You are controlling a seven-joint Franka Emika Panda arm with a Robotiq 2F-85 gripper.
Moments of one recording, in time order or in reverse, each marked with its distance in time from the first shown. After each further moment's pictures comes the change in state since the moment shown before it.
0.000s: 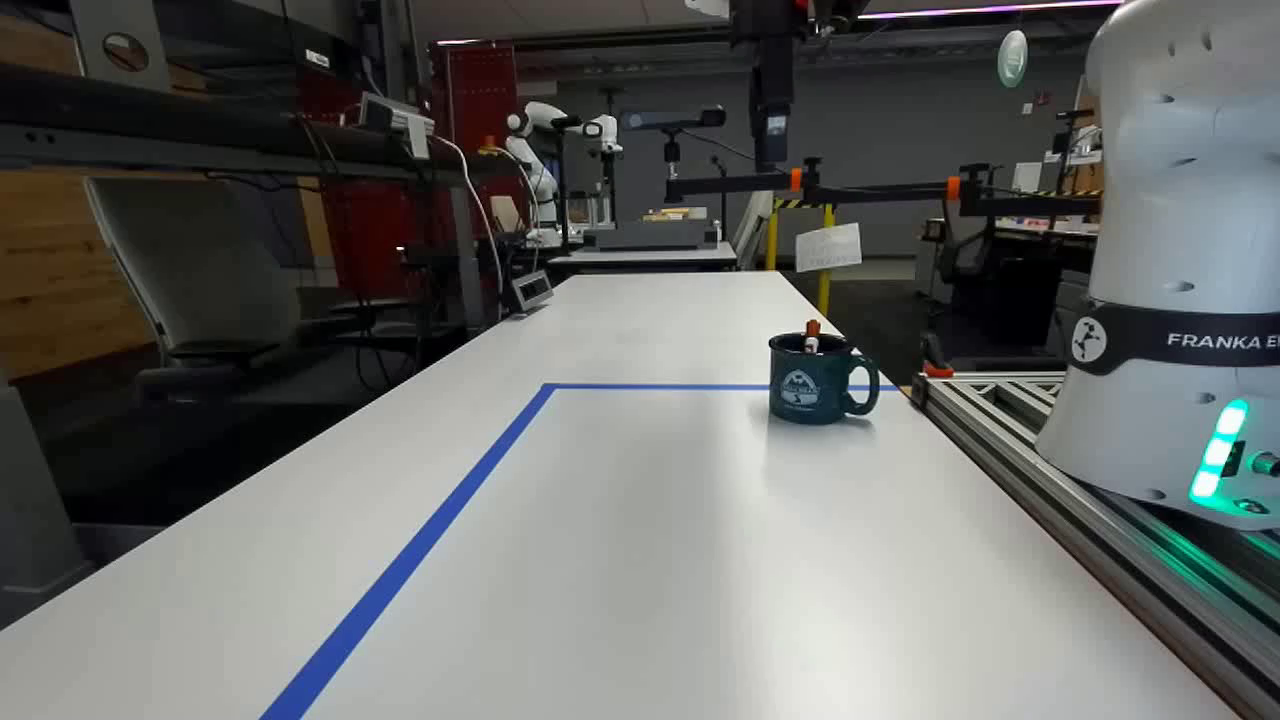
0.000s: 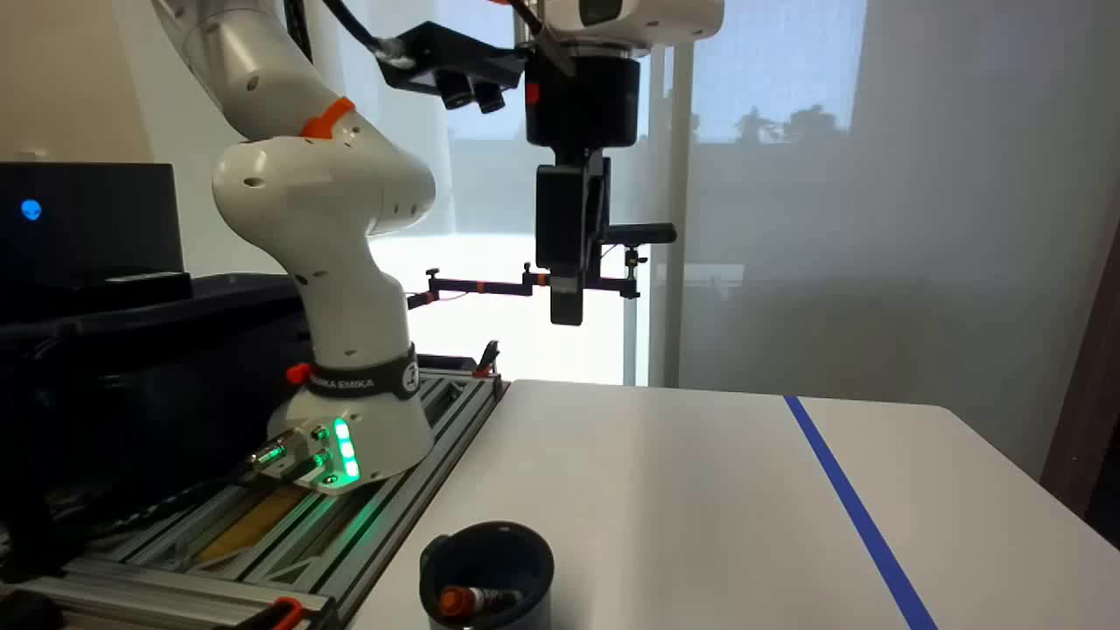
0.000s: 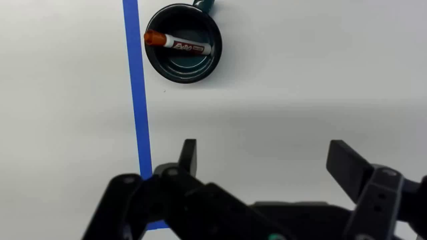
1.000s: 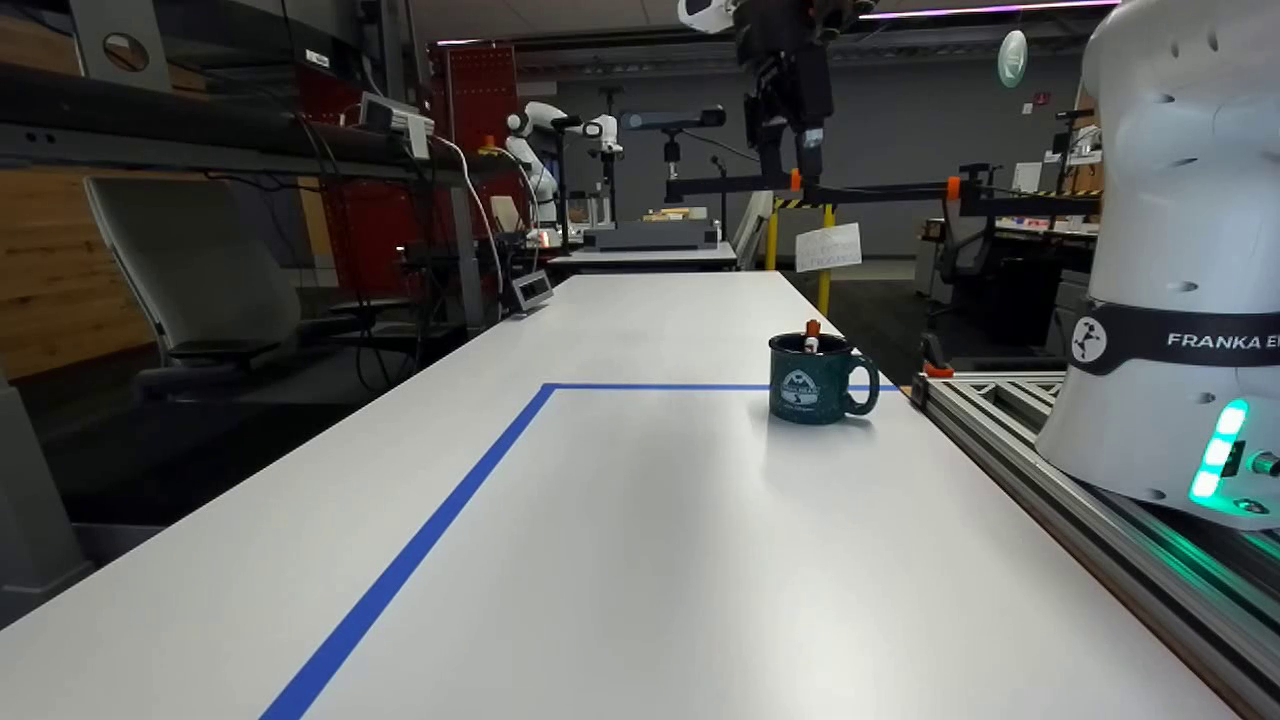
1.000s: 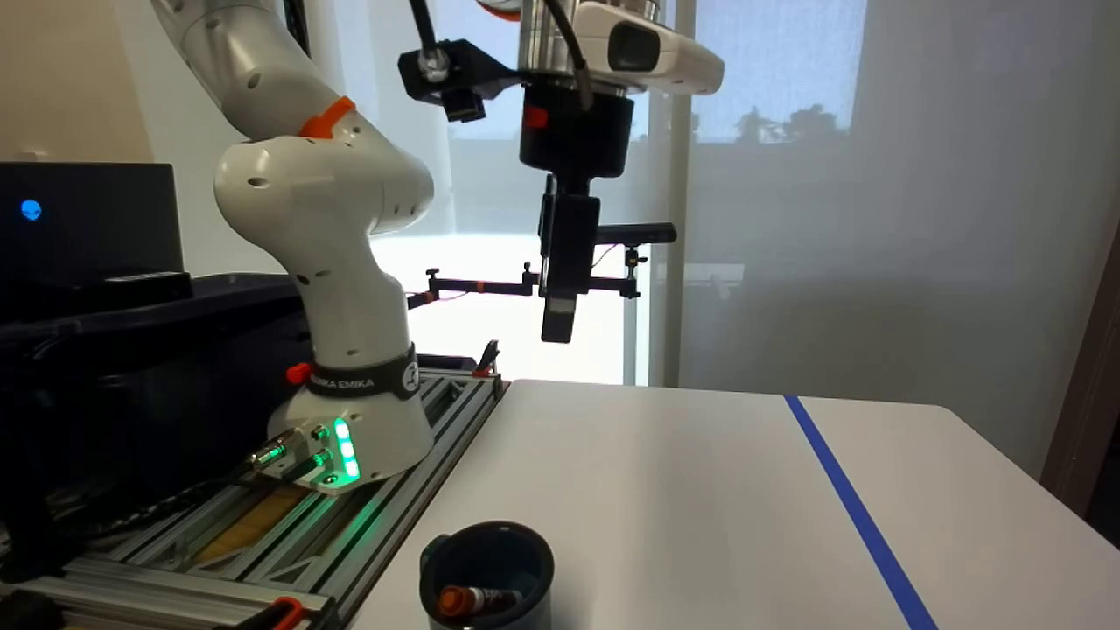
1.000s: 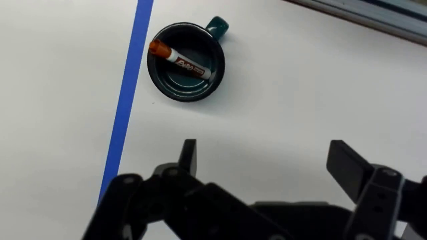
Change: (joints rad) arm 0.032 0.026 0.000 -0.006 -0.053 -0.073 -0.224
